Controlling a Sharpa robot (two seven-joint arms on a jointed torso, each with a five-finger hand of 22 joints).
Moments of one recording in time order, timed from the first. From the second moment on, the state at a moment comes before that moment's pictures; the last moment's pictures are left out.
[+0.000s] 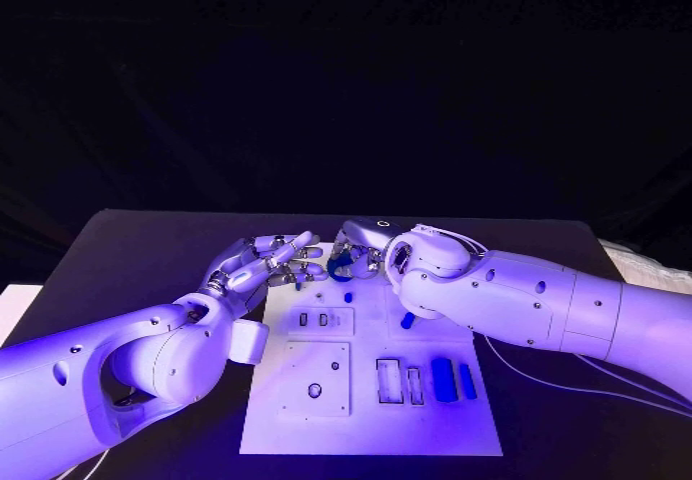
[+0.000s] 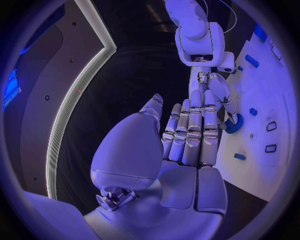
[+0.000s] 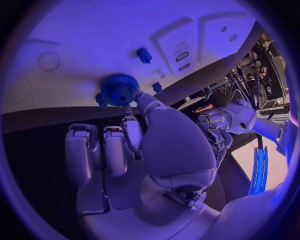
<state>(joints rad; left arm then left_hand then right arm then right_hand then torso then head) 1.17 -0.92 -0.02 1.81 0.06 -0.38 0.43 1.40 -0.01 0.05 0.17 0.14 1.01 0.20 0.10 0.07 1.13 0.14 0.09 0.08 1.21 0.09 0.20 0.25 0.17 1.06 0.19 0.27 0.10 1.24 -0.54 -0.01 1.35 -1.59 -0.26 -0.26 1.33 -0.07 0.30 0.02 0.20 1.08 0.12 0.12 0.08 1.41 0.03 1.22 1.31 1.47 -0.04 1.50 1.31 0.05 1.47 0.07 1.48 1.31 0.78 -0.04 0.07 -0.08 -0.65</state>
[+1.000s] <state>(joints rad) 1.17 -0.92 -0.02 1.81 0.06 -0.38 0.42 1.40 -0.01 0.05 0.17 0.14 1.01 0.20 0.10 0.07 1.13 0.14 0.08 0.08 1.21 0.09 0.19 0.26 0.17 1.06 0.19 0.27 0.10 1.22 -0.58 -0.01 1.36 -1.54 -0.27 -0.24 1.26 -0.11 0.24 0.06 0.23 0.94 0.15 0.08 0.07 1.38 0.06 1.17 1.28 1.47 -0.02 1.52 1.31 0.05 1.46 0.09 1.48 1.31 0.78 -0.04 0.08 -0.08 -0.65</state>
